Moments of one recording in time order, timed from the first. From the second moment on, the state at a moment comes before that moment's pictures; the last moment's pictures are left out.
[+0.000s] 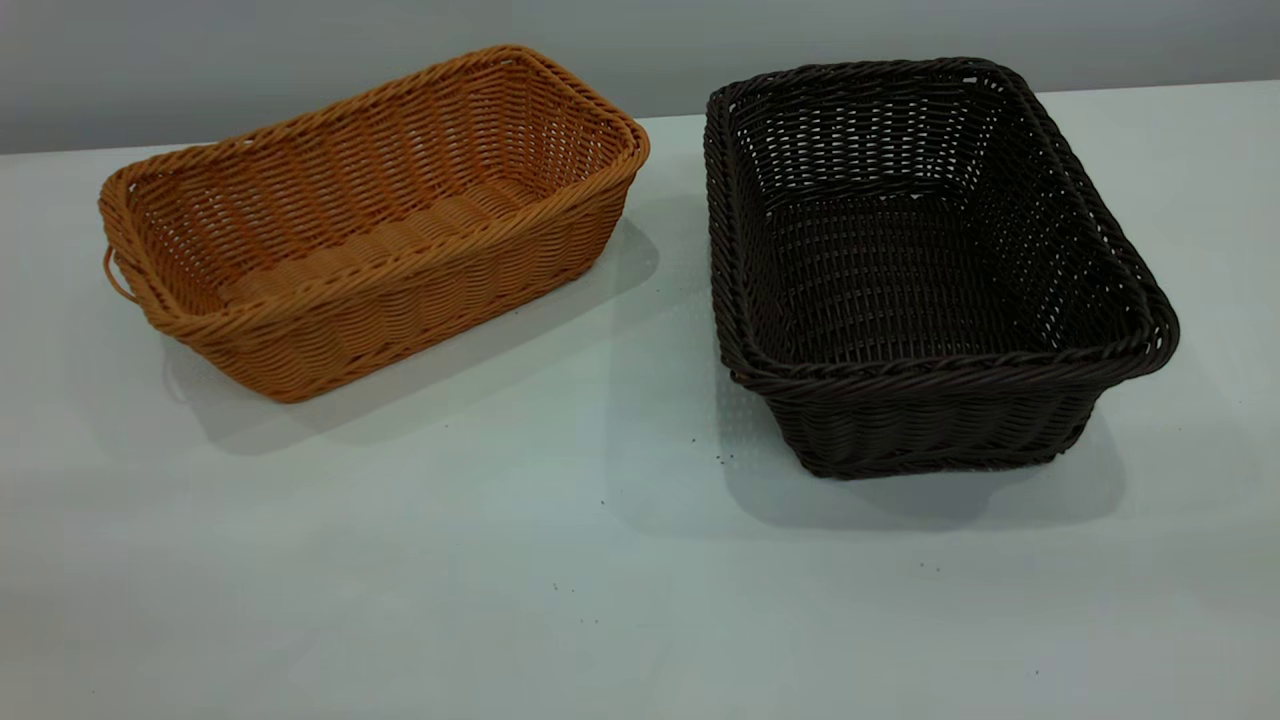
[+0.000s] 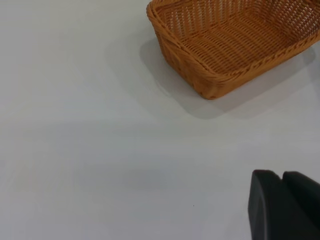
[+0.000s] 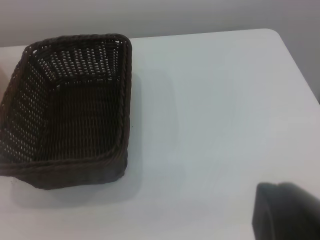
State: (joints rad) left arm 0.04 0.00 -0.45 -0.04 1.08 0.02; right arm -0.22 0.00 -0.49 0.13 1.06 -0.09
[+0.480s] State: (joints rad) left arm 0.04 0.00 -0.45 -0.04 1.08 0.02; right arm -0.22 0.00 -0.49 0.12 1.06 -0.10
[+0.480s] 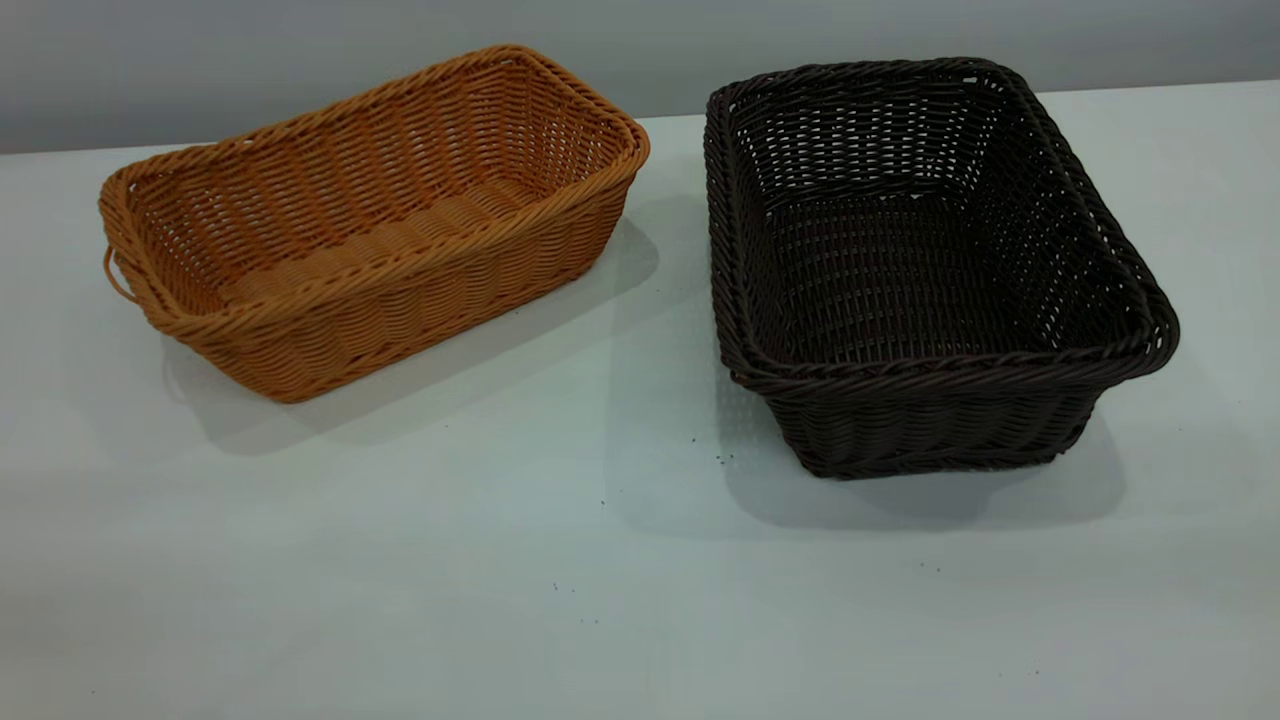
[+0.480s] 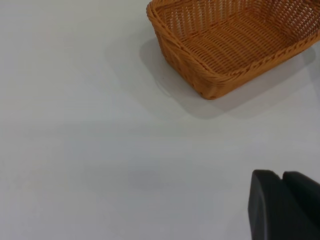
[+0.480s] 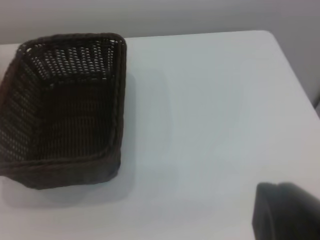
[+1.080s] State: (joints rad) left arm 0.04 0.00 -0.45 -0.04 1.08 0.02; right arm -0.22 0.00 -0.49 0.21 1.04 -0.09
